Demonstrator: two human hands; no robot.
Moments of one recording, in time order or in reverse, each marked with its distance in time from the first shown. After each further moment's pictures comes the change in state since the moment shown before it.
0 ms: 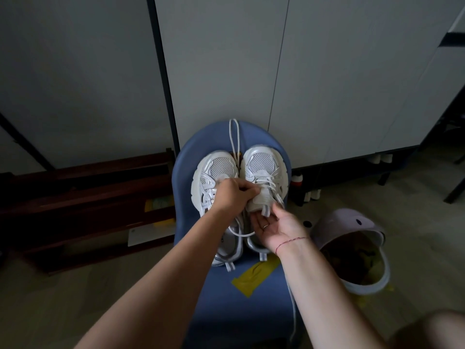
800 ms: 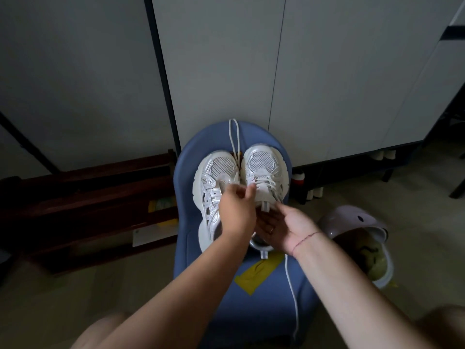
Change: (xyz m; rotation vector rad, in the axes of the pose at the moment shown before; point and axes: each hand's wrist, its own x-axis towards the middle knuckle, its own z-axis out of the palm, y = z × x) left_hand -0.041 0.016 0.021 -0.204 0.310 -0.185; right_hand -0.012 -0.015 -0.004 -0.244 -0.054 0.140
